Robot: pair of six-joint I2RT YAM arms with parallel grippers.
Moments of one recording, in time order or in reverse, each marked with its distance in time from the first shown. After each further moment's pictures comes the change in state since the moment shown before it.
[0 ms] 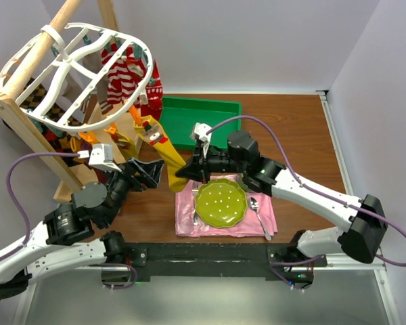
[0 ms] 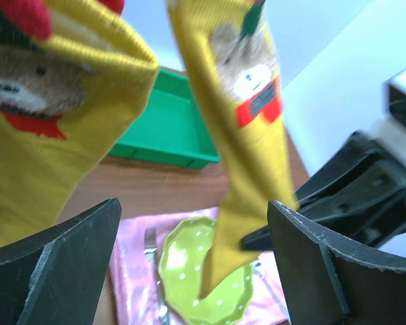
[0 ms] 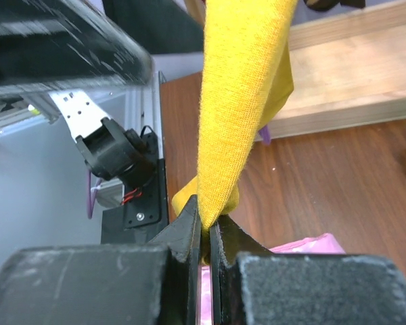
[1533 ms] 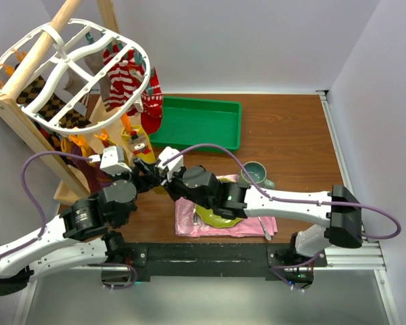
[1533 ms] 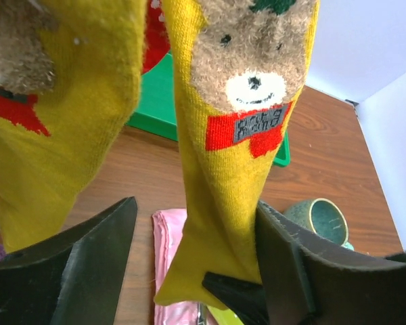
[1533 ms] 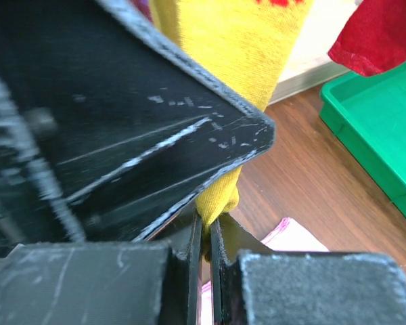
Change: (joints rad) left arm 0.001 0.099 -0.047 -0.117 -0.206 -0.164; right arm 0.389 0.188 0.103 -0.008 0.849 -0.068
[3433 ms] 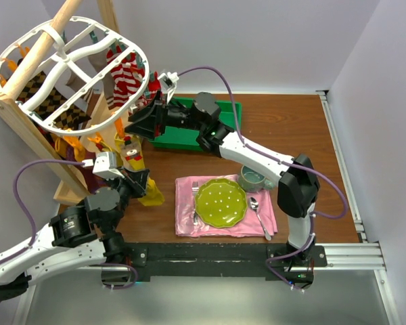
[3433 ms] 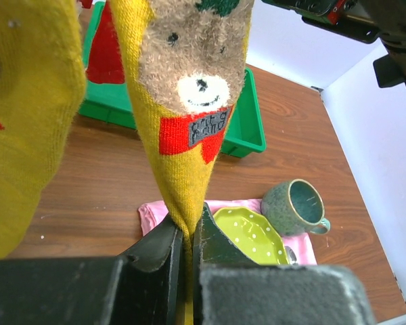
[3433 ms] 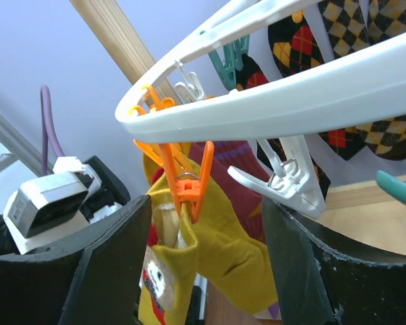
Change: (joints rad) left arm 0.000 -0.147 -0.059 0.021 0.116 0.066; right arm -0.426 0.433 0.554 0.462 -0.969 0.567
